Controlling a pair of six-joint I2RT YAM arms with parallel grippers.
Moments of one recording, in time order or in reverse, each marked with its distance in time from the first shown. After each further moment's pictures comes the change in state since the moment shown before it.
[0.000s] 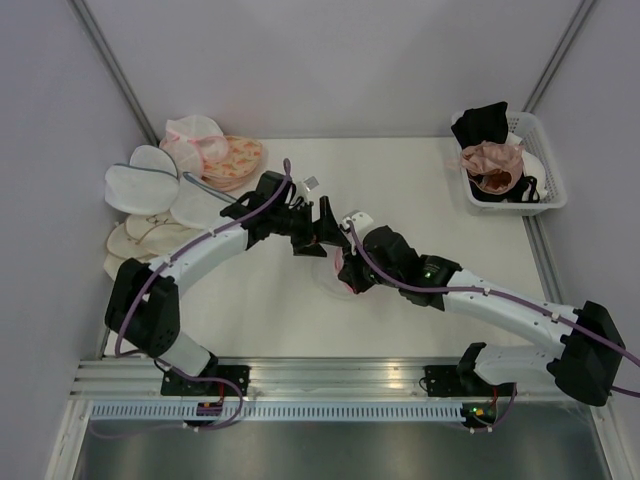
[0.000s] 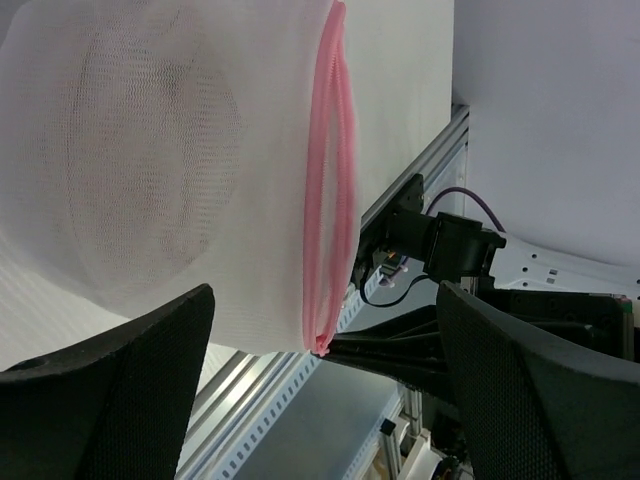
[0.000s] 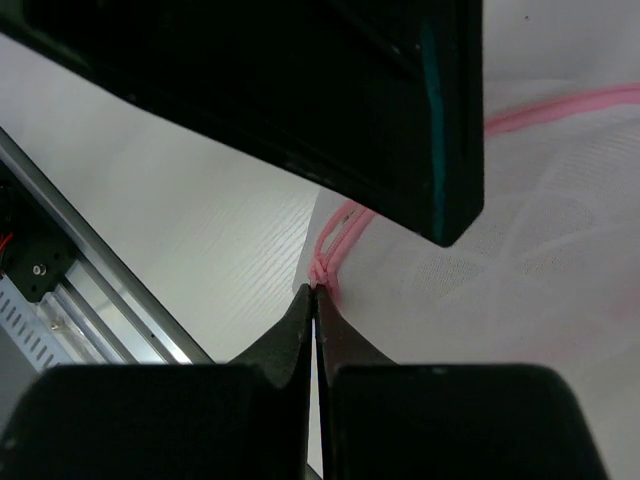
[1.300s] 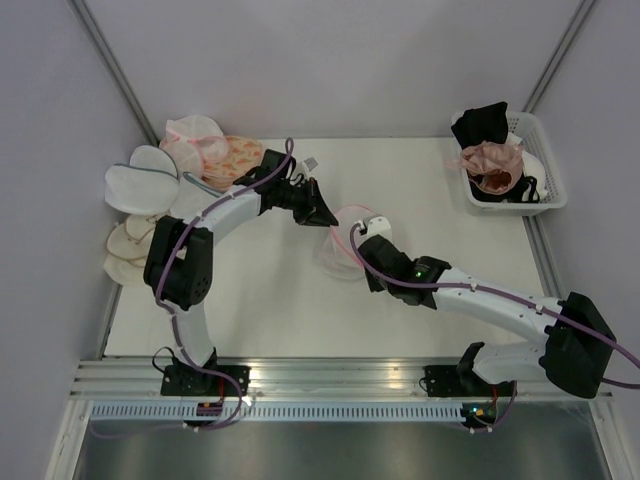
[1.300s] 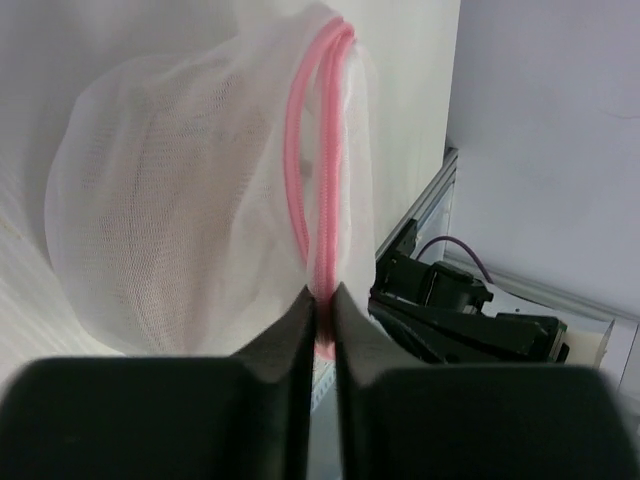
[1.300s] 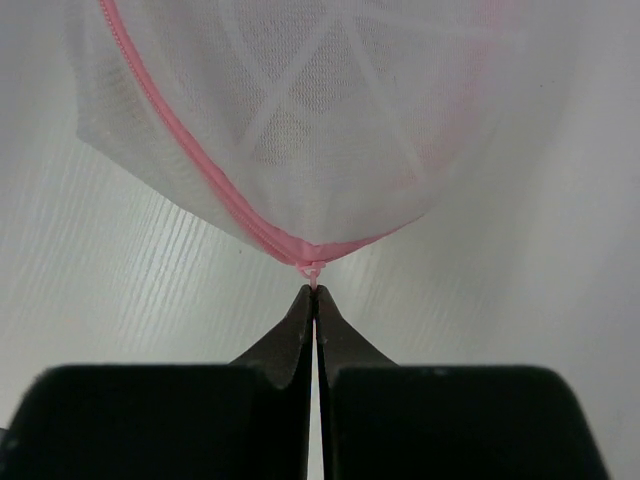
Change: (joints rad) left arm 0.115 0.335 0.251 -0.010 0.120 0.045; right arm -0.001 0.072 -0.026 -0.179 0.409 0.092
